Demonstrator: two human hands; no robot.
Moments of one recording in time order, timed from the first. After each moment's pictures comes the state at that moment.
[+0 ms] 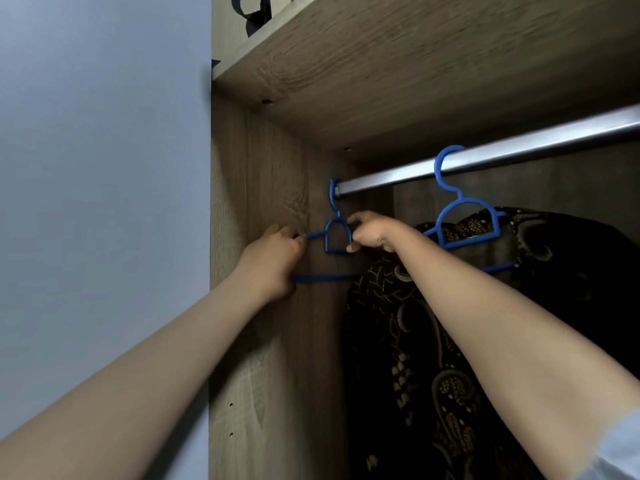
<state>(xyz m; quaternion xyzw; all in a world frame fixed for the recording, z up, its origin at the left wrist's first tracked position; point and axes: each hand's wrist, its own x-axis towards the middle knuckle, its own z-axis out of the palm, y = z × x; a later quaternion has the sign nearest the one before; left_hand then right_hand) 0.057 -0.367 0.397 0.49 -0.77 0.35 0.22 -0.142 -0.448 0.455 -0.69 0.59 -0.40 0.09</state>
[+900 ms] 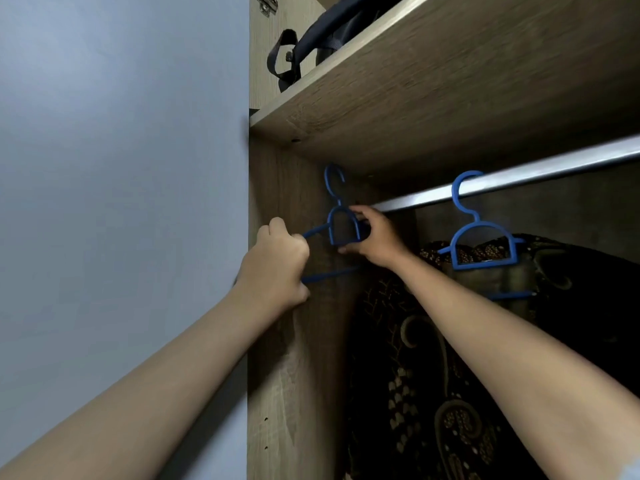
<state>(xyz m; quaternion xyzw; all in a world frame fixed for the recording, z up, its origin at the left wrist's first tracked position) 0.074 -0.297 0.405 0.52 -0.69 0.38 0.32 -0.111 -0.431 0.448 -0.73 0.36 -0.59 -0.02</state>
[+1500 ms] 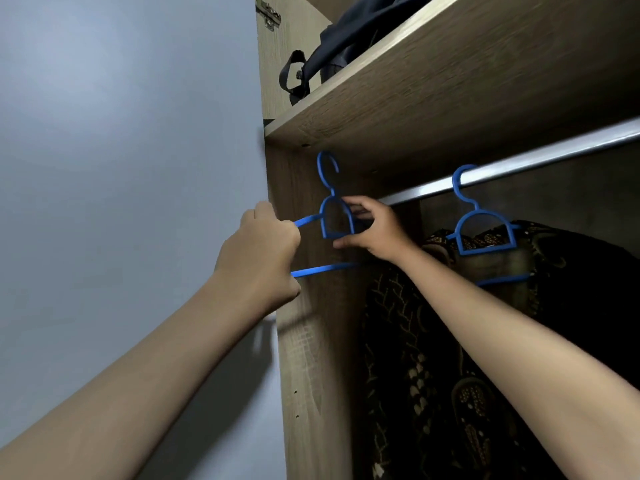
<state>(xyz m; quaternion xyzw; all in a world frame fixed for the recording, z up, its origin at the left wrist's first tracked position) 0.101 -0.222 0.405 0.54 -0.66 0.42 0.30 -0.089 -0.384 0.436 -0.74 0.29 -0.61 0.02</state>
